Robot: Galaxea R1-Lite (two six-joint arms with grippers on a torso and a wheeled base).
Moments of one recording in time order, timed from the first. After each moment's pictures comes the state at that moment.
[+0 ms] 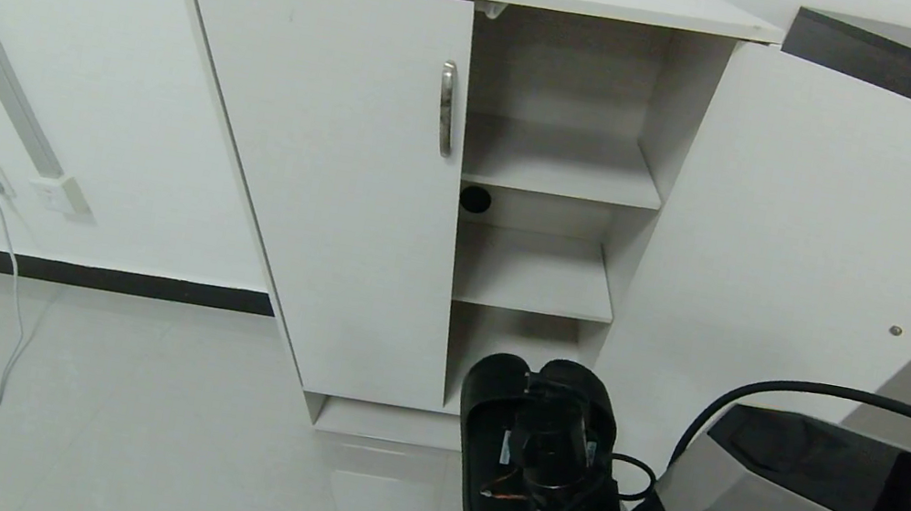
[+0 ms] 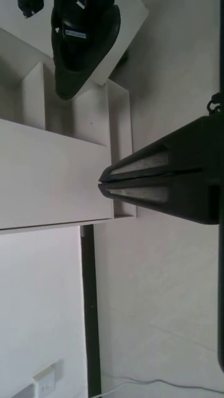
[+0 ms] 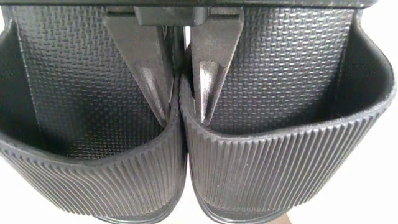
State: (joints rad) left arm 0.00 0.00 0.00 0.00 -0.01 0.01; right arm 0.79 2.37 -1.01 -1.03 -0.70 0.30
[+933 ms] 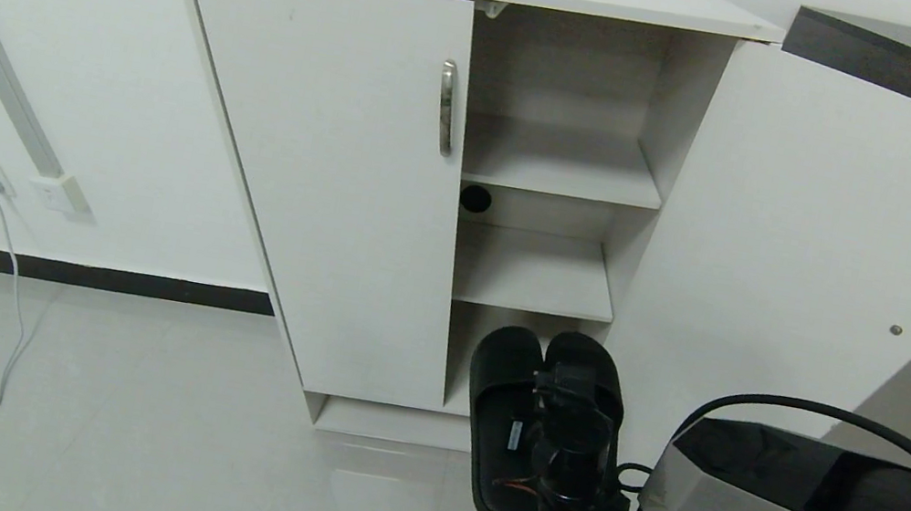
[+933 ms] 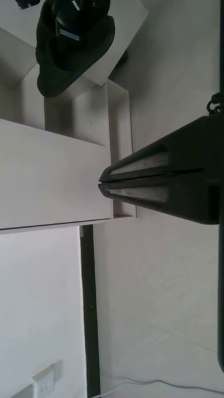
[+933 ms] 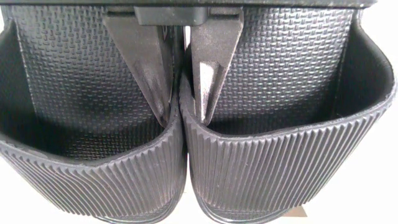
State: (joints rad) left arm 0.00 0.00 0.00 0.00 -0.01 0.01; right arm 0.76 2.45 -0.98 -1.36 -0.70 0.13
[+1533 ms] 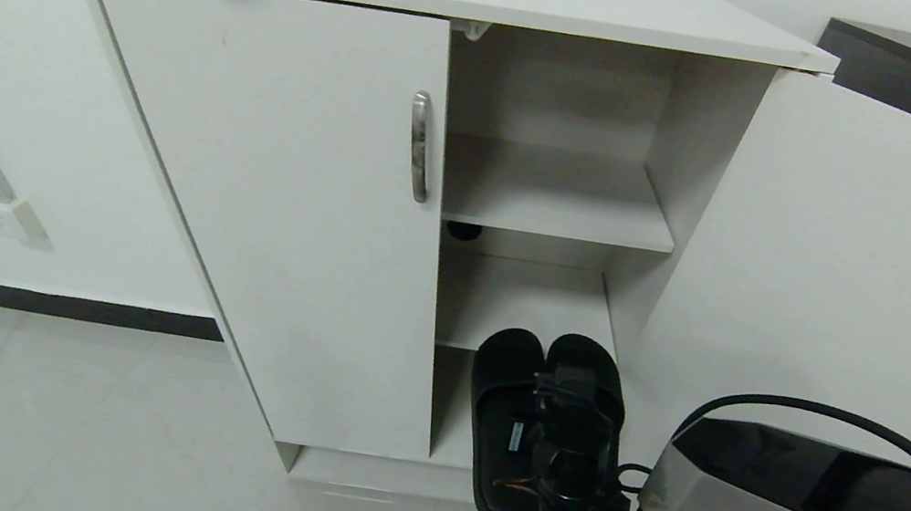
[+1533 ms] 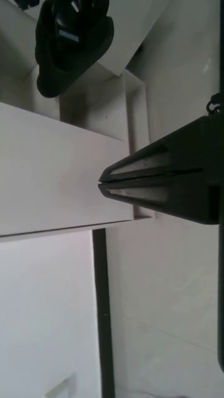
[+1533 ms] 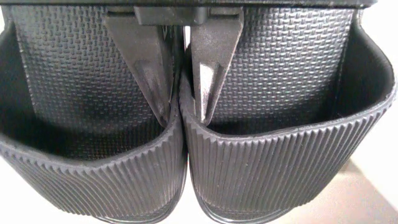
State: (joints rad) left arm 0.00 0.00 0.00 0.00 -0.01 0.01; right arm 0.76 2.45 -0.98 -1.36 -0.70 0.13
